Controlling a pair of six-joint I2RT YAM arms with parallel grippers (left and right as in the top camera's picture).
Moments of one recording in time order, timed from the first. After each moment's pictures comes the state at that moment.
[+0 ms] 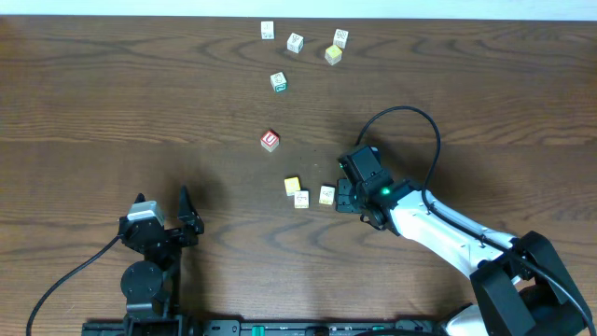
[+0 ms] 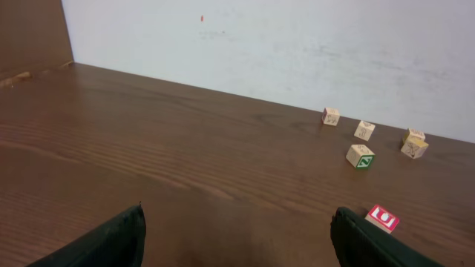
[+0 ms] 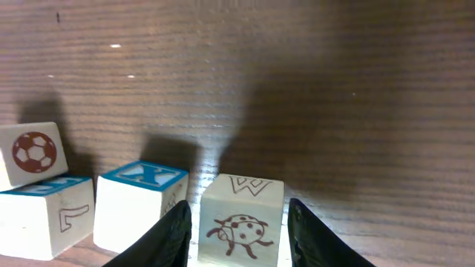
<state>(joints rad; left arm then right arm) 0.03 0.01 0.02 -0.12 -0.08 -0.17 0.59 1.61 0.81 -0.34 0.05 0.63</state>
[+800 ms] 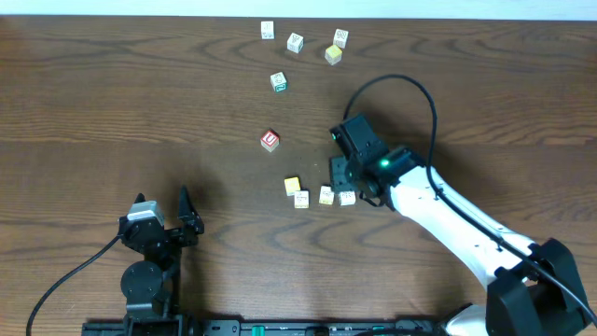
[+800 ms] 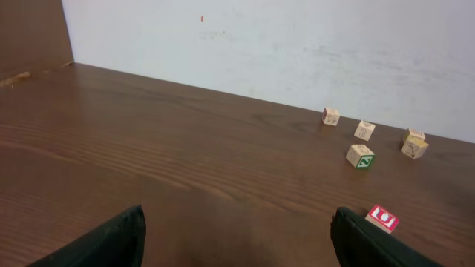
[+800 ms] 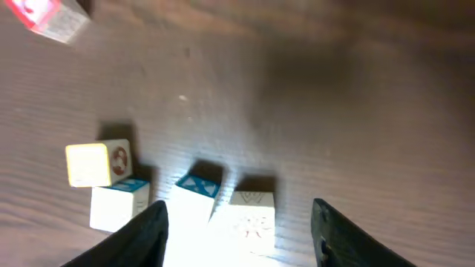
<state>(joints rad) 0.03 0.01 0.02 -0.12 -0.08 -0.17 0.59 1.61 1.13 -0.67 0.09 0.46</state>
